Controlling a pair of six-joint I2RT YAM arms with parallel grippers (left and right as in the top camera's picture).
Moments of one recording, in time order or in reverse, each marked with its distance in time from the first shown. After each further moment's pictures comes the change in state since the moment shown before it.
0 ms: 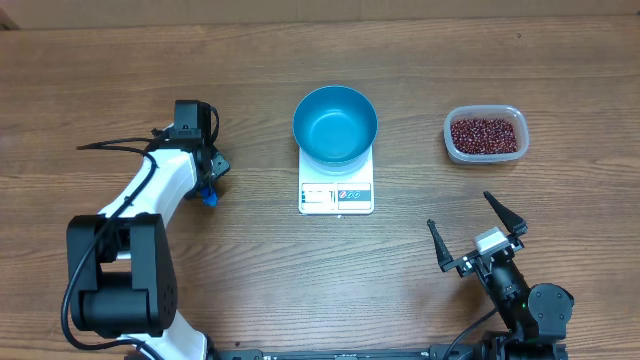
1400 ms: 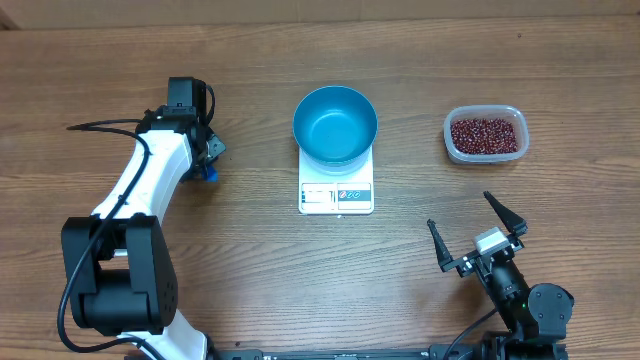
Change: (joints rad) left arm 0.000 0.008 0.171 -0.163 0.000 -0.007; right arm 0.000 0.000 0.000 0.000 0.000 0.000
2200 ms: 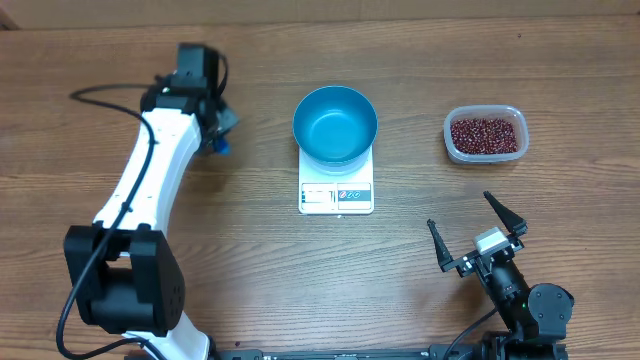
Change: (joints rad) left arm -0.101 0.000 0.261 -0.152 0.018 0.000; right arm 0.000 0.000 0.000 0.000 0.000 0.000
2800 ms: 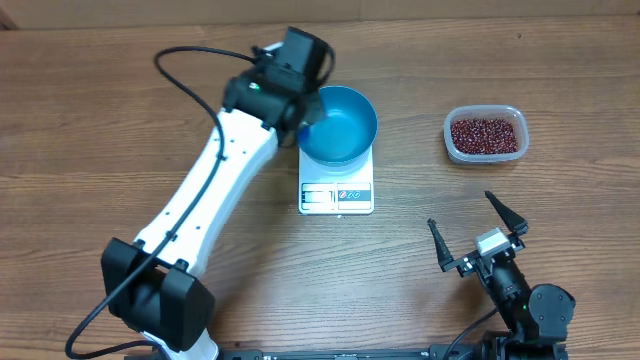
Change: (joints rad) left arm -0.365 0.000 0.220 -0.109 0.003 -0.063; right arm 0.000 0.000 0.000 0.030 -0.008 0.001
